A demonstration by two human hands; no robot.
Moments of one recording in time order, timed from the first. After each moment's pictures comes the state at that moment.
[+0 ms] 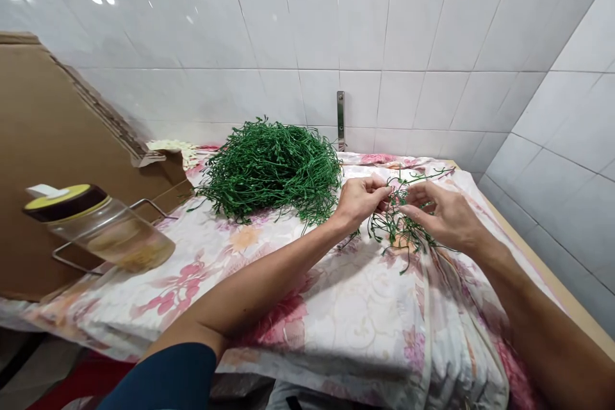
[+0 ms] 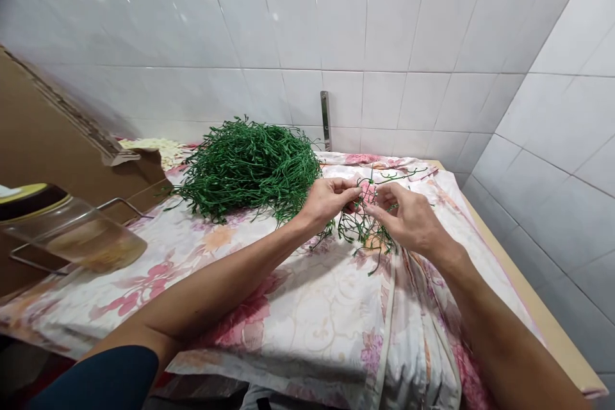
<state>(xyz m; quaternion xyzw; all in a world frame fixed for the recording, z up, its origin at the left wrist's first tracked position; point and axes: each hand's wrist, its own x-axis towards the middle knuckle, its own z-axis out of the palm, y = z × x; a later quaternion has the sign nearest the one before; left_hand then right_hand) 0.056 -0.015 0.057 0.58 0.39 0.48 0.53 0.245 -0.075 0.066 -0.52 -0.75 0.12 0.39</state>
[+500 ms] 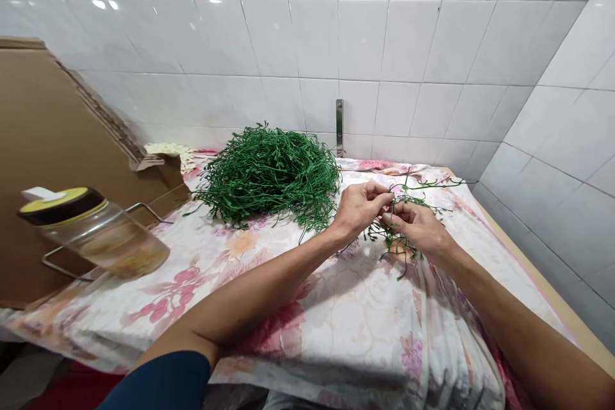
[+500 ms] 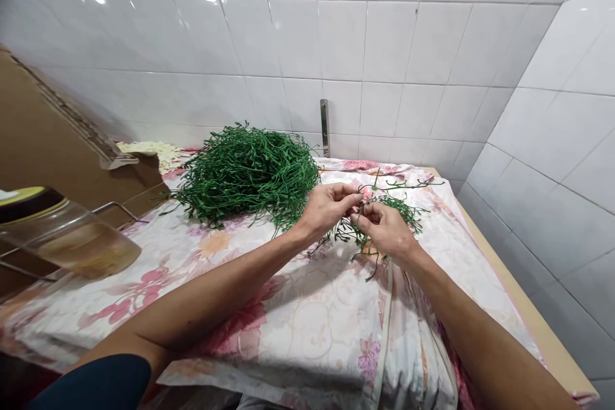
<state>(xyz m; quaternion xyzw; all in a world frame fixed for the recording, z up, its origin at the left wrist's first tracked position) 0.054 -0.019 0.053 0.65 0.36 0.50 0.46 0.221 -0.056 0.023 -0.45 -0.63 0.43 0.46</state>
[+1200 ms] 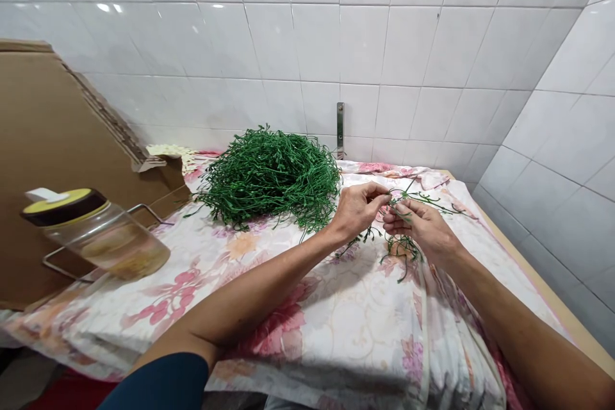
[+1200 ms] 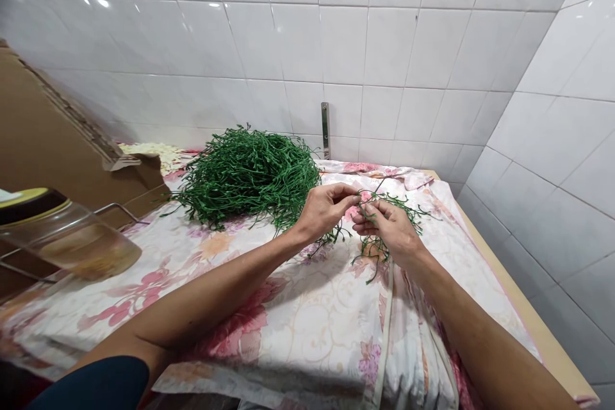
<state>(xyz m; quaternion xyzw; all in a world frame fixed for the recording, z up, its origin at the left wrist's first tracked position) 0.042 -0.022 0.064 0.72 0.35 0.49 0.34 0.214 -0.067 0.043 -0.42 -0.50 0.55 0.53</state>
